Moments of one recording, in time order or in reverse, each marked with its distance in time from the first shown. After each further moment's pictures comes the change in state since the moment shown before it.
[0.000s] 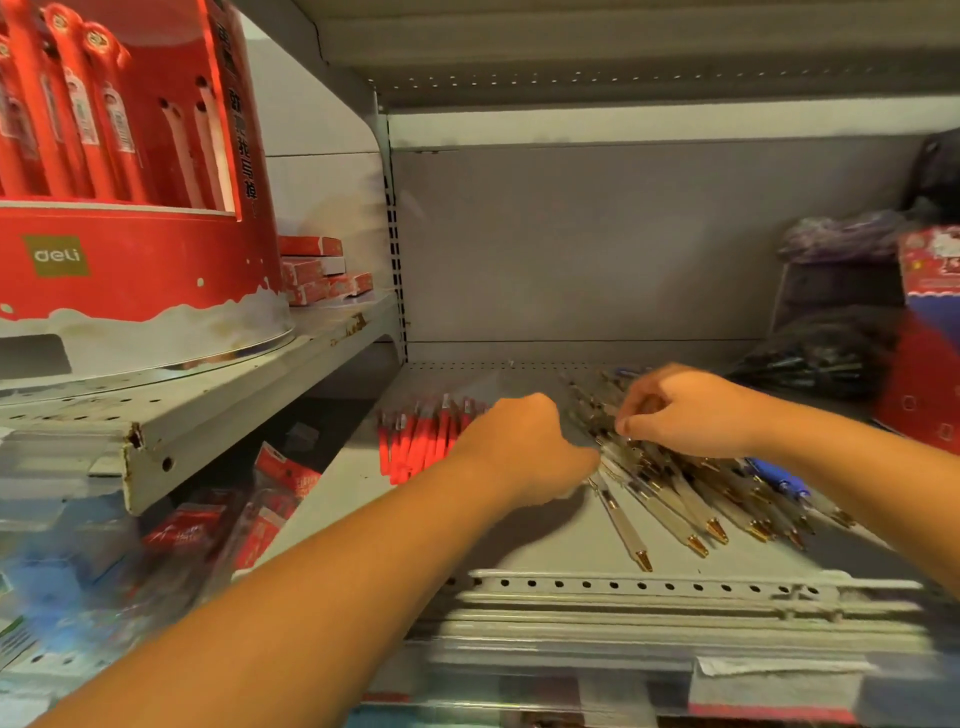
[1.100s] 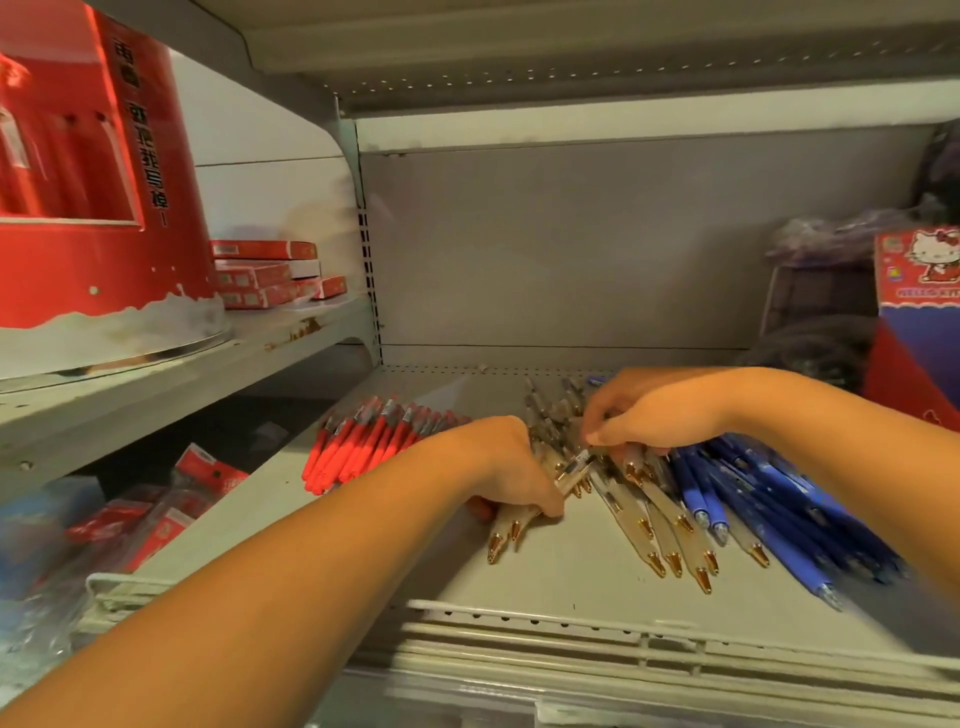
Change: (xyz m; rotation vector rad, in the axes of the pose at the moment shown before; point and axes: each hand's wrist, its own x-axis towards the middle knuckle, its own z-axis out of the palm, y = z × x) left_hand 0.047 0.052 0.028 -0.044 -0.320 -0.277; right_hand 0.015 0.049 -0.043 -0.057 -0.391 -0.207
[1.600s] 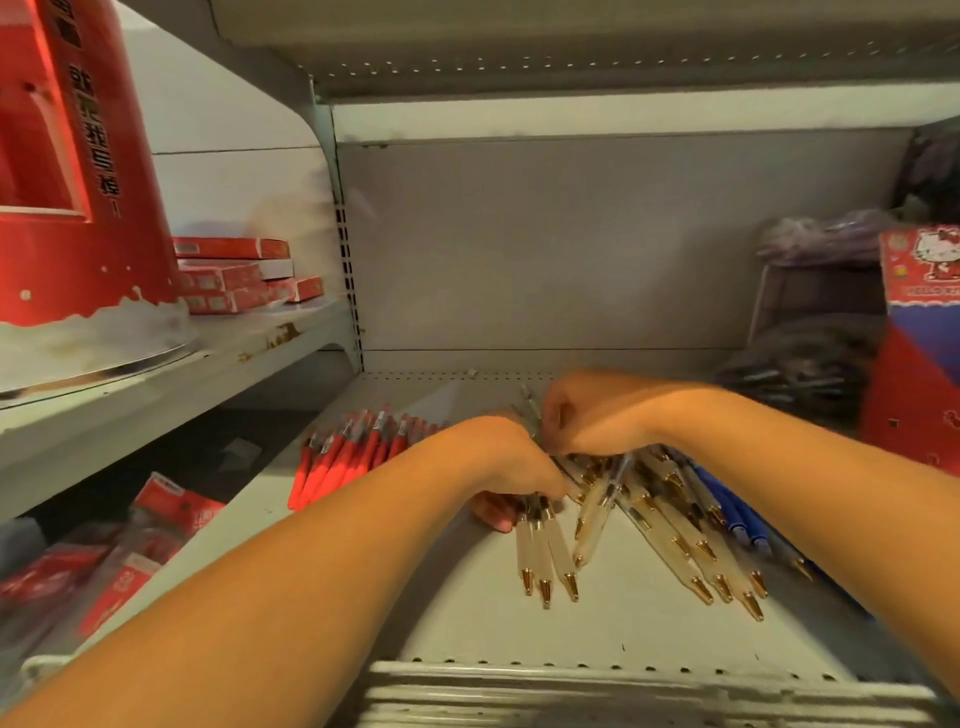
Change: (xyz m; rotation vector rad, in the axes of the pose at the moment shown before) left_hand 0.033 -0.015 -0.008 -0.185 -0.103 -0.042; right_hand 0.045 -0.047 0.012 -0.111 0.131 0.130
